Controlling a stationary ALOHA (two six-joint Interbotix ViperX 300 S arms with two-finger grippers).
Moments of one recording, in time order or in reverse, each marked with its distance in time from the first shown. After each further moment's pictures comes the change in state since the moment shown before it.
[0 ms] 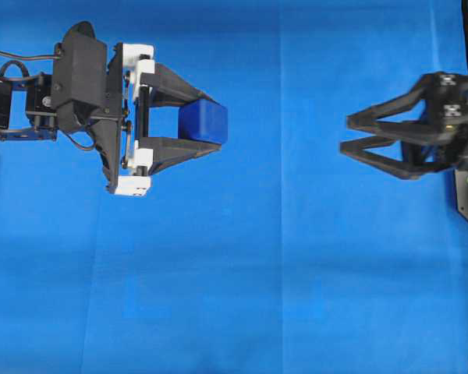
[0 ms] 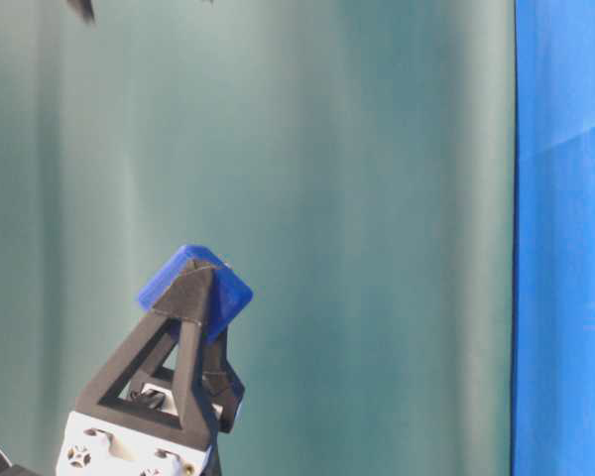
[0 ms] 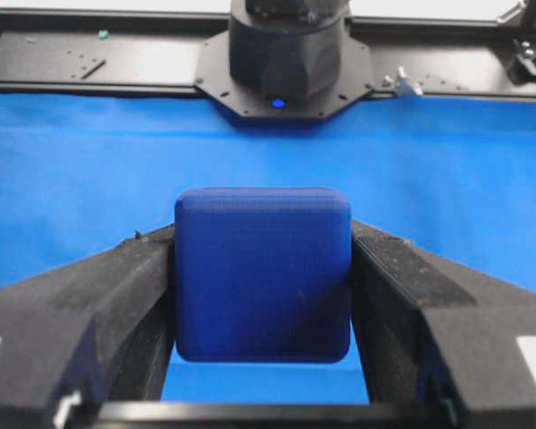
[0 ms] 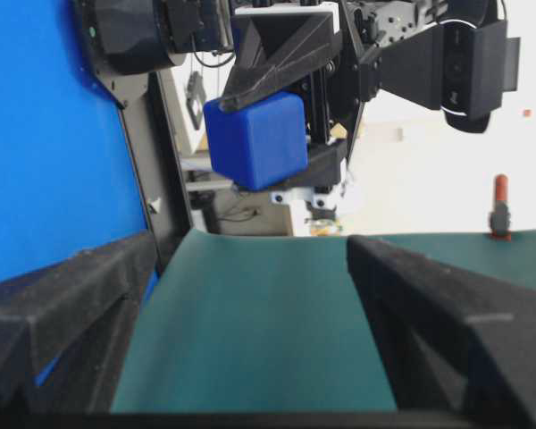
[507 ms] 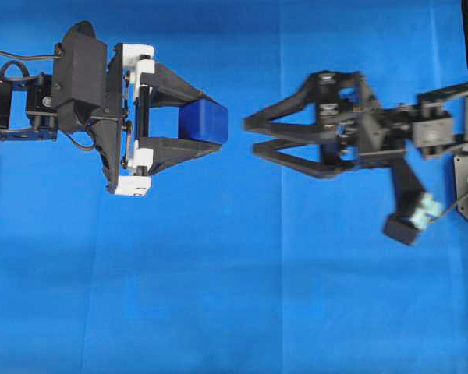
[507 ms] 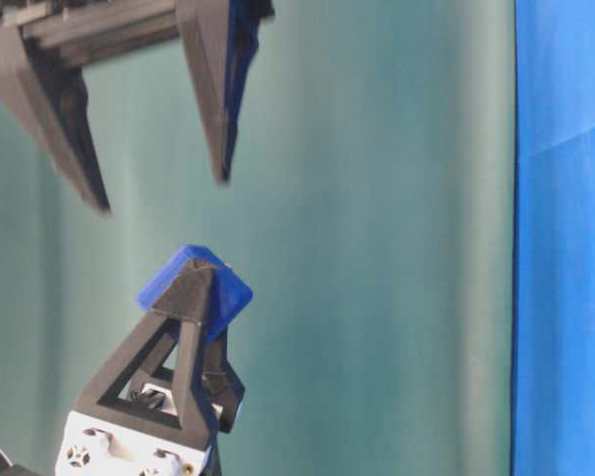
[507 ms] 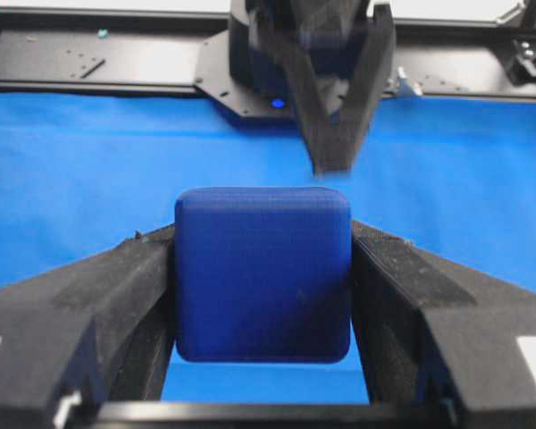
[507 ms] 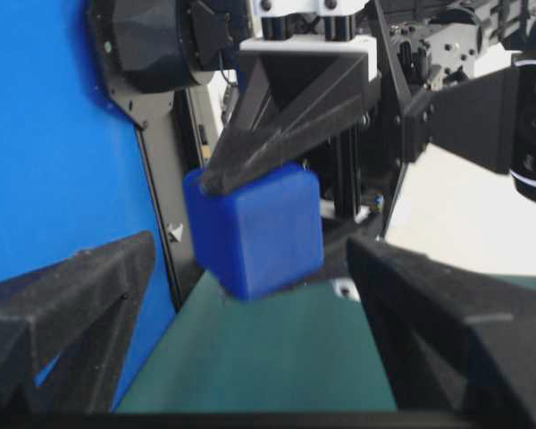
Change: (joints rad) left arm 0.000 0.000 0.000 0.000 0.000 -0.003; right arm -0.003 0.365 -0.279 -0.002 -0.025 -0.002
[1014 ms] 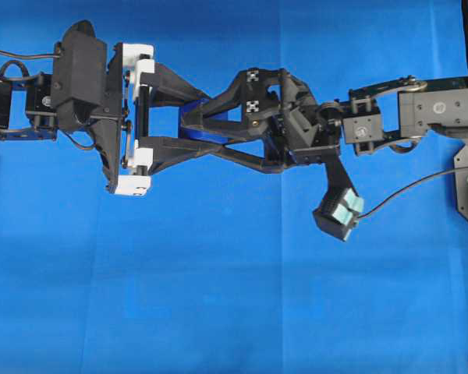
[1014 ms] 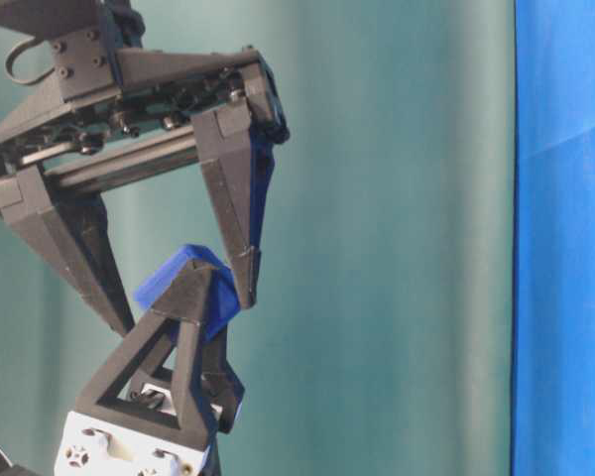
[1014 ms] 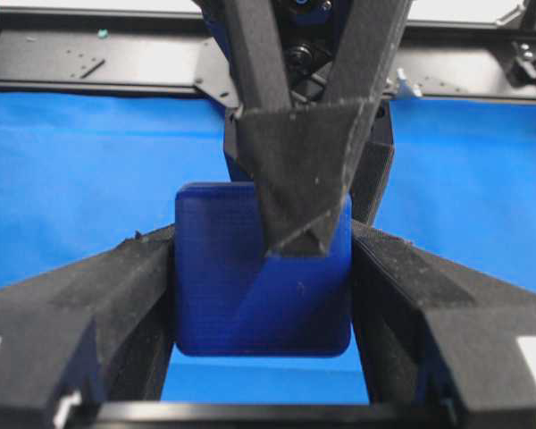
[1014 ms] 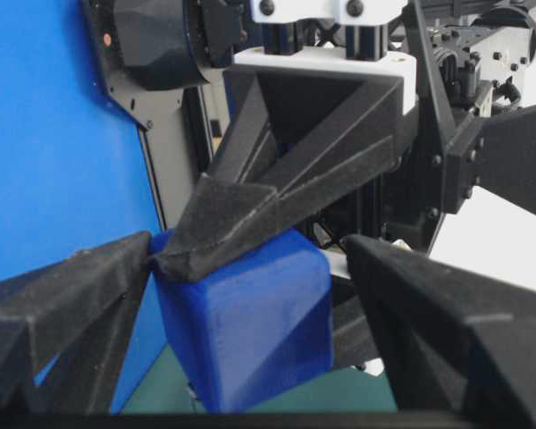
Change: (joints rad) left arm 0.000 0.000 0.000 0.000 0.000 -0.003; right arm -0.009 0.184 -0.170 -0.011 0.032 -0.005
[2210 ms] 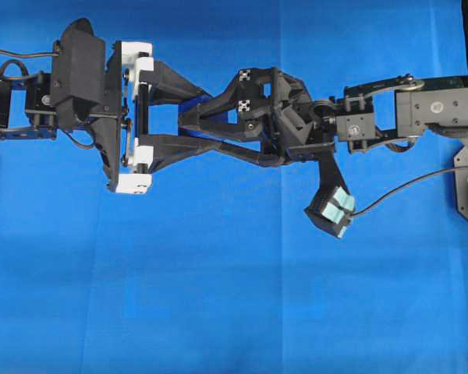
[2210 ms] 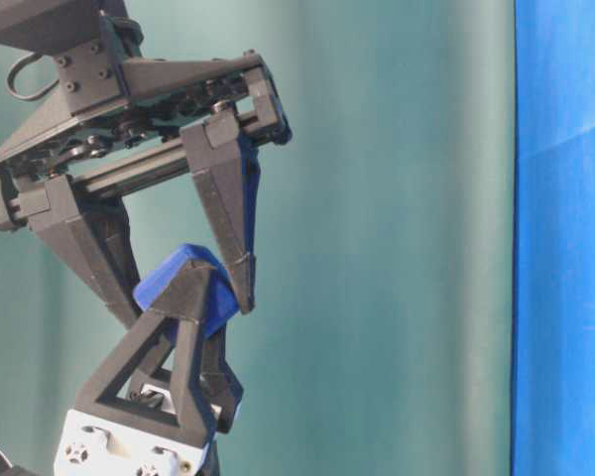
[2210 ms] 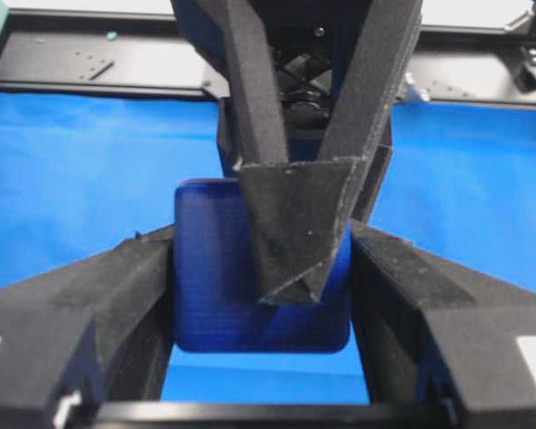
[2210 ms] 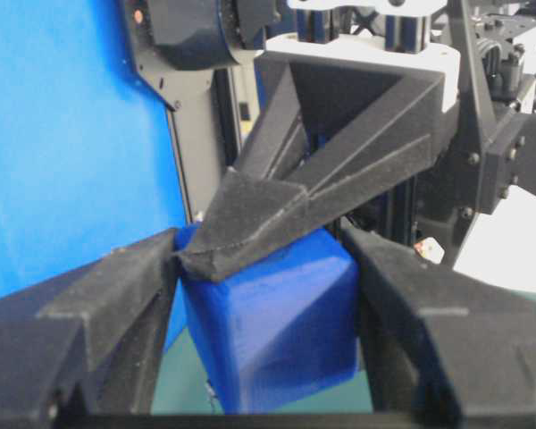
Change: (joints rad) left arm 0.000 -0.003 0.000 -0.005 0.000 0.002; right arm 0.002 0.005 -0.025 -0.005 0.094 -0.006
